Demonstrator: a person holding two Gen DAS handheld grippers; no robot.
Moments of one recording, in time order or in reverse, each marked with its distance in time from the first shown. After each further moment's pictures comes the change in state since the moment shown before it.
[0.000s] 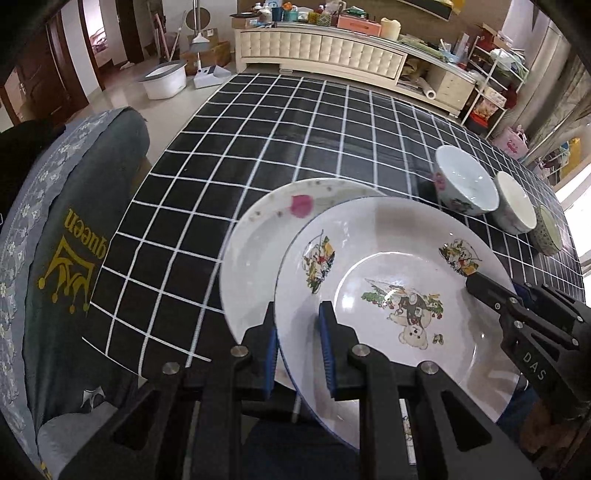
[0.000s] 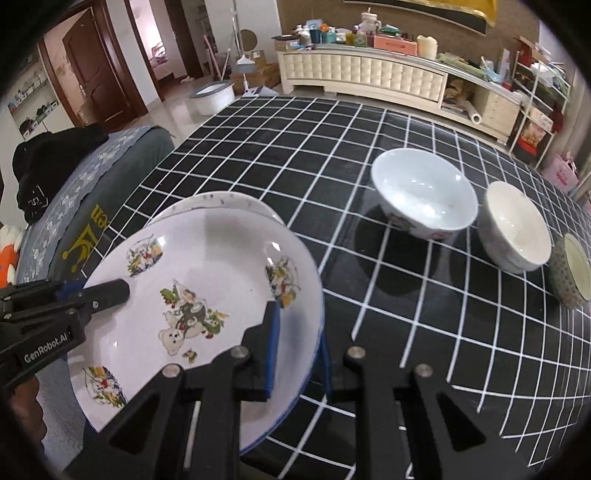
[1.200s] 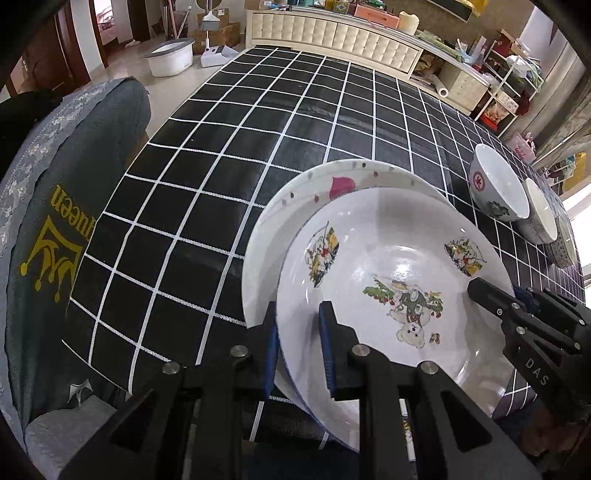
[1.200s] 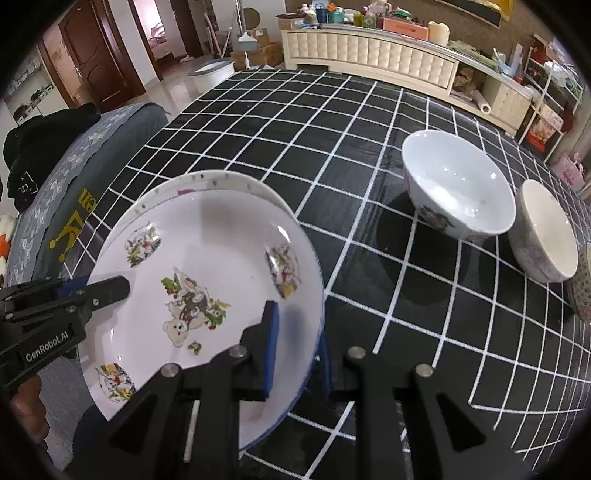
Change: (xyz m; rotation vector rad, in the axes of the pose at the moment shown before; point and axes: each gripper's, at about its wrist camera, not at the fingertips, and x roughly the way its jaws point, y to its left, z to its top) left arm 0.041 0.030 0.003 -0.059 0.050 -0.026; right arm 0.039 0.006 0.011 -0.014 0.082 -0.007
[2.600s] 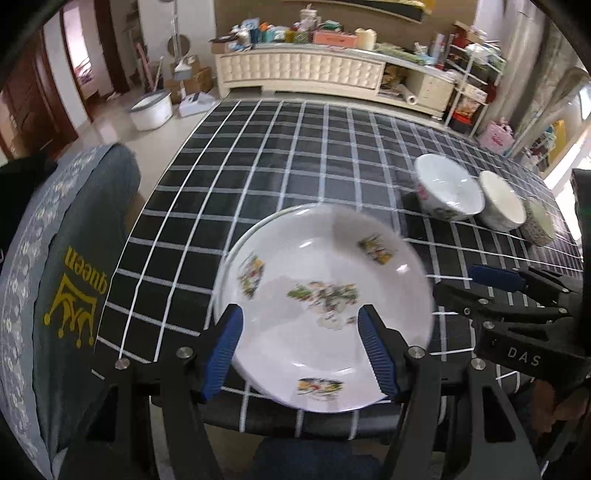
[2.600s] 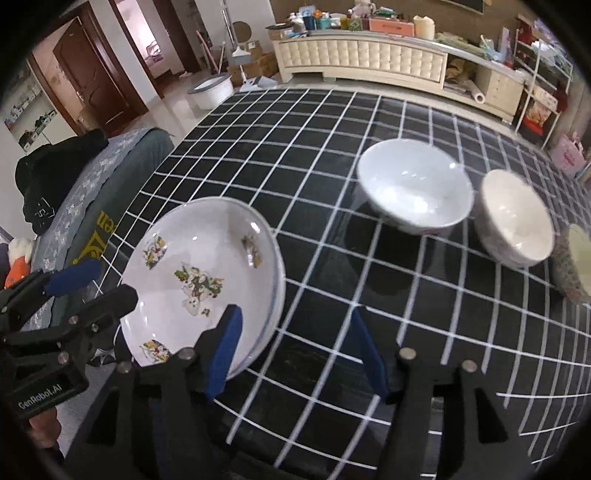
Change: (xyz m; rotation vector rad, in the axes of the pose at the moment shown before) left arm -0.059 -0.052 -0.002 0.168 -0.140 0.017; right arm -0.050 -0.035 -0.003 0.062 -0.027 0.058
